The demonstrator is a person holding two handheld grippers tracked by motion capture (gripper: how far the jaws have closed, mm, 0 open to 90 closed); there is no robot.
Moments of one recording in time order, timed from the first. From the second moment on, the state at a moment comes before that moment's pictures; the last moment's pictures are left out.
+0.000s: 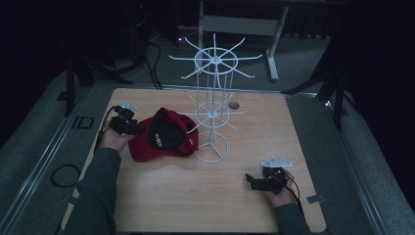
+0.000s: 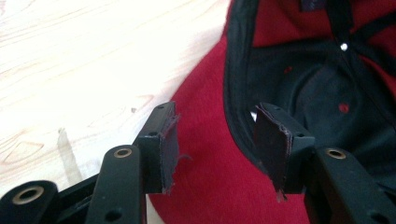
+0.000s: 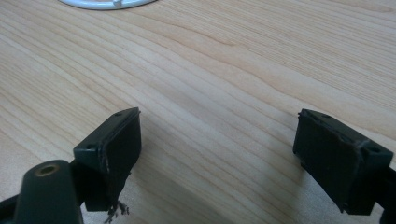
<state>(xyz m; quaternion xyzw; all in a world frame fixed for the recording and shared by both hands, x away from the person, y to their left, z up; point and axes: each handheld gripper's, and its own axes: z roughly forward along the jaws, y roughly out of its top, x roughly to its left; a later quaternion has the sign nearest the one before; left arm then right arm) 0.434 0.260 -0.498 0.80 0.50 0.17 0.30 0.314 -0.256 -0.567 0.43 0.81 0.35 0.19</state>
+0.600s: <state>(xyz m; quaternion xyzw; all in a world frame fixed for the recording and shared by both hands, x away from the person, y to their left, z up) 0.455 0.274 -0.521 0.79 0.51 0.16 0.30 0.314 -0.256 -0.567 0.43 0.81 0.35 0.19</state>
